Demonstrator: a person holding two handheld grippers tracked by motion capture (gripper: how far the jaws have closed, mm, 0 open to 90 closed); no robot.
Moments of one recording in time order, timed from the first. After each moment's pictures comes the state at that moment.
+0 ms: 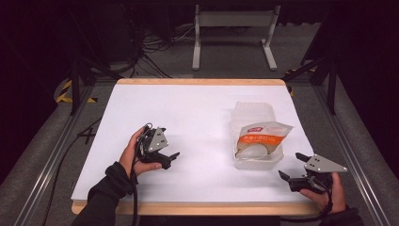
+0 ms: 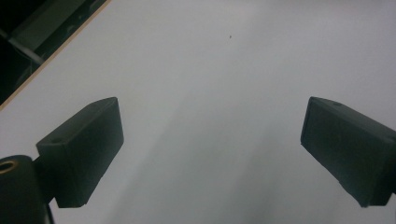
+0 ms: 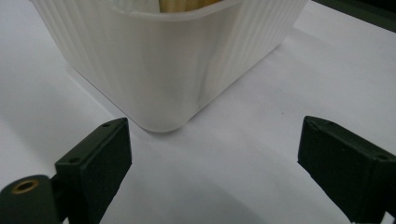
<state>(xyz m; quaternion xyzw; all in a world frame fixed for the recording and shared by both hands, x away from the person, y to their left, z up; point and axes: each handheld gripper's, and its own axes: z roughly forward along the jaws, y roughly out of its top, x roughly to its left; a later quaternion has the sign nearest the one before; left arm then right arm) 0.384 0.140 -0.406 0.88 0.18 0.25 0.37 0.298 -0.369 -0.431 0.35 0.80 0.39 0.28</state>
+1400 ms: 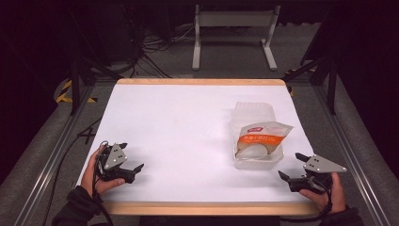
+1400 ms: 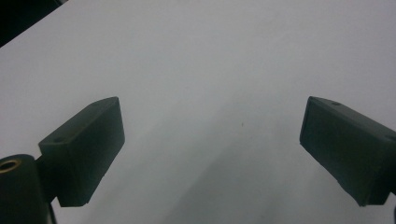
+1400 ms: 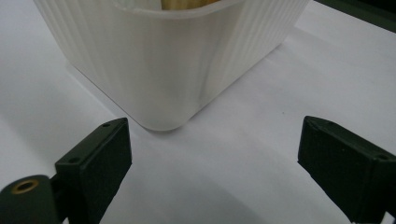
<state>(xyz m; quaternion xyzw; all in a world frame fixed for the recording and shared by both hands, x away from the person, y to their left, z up) 0.344 0.245 -0.438 0.85 0.27 0.26 0.36 0.298 -0.368 -0.431 0.35 0.80 0.39 0.28</state>
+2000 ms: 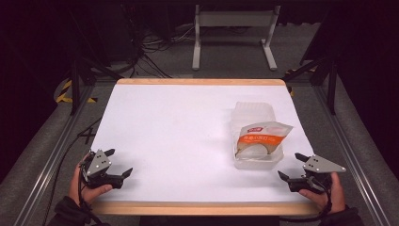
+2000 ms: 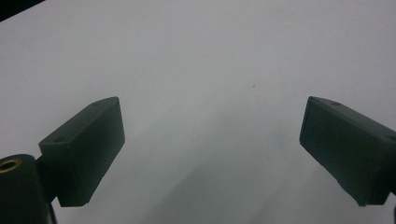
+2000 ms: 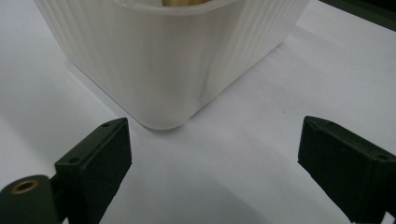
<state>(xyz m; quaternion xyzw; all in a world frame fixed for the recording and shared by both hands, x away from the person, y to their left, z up) 0.326 0.281 -0.449 0.82 0.32 0.25 0.40 0.298 -0.367 -0.432 0.35 0.80 0.39 0.28</state>
